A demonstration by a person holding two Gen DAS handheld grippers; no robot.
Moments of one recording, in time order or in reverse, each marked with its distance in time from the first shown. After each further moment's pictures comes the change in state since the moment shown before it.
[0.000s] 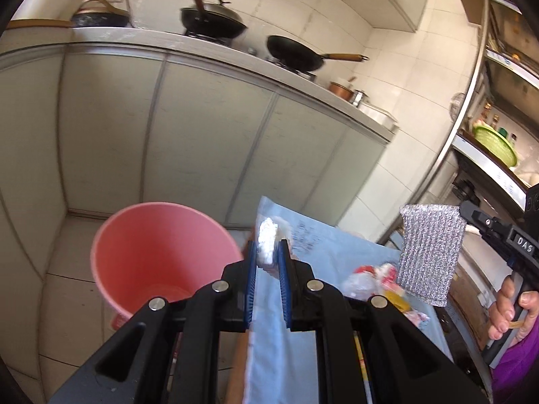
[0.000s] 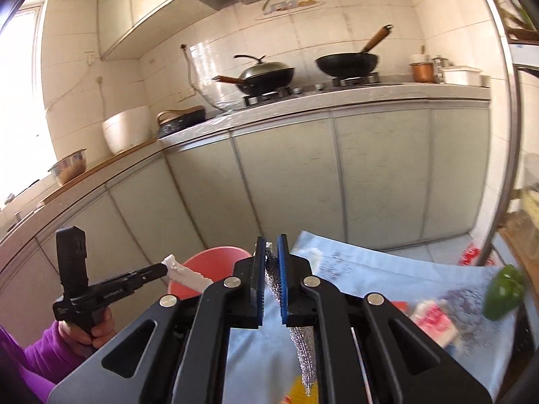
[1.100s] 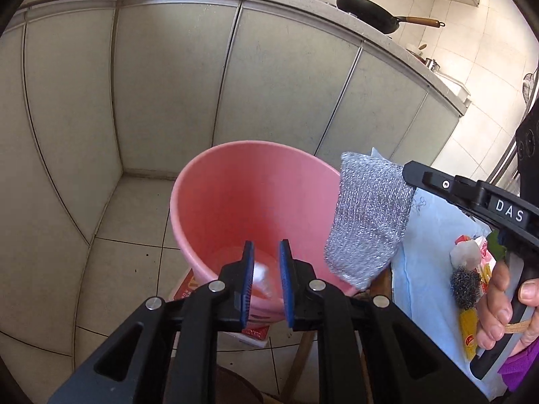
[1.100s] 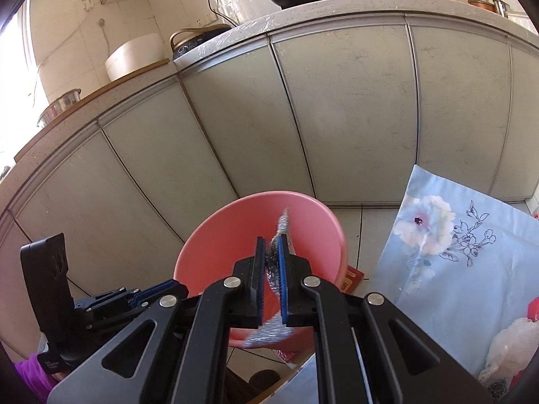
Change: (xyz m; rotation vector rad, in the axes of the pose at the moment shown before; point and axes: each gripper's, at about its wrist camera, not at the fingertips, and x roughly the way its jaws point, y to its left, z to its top) left arm 0.060 0.092 -0.050 -0.035 0.161 0.253; right arm 0.225 0.076 -0.063 0.012 0.263 0.106
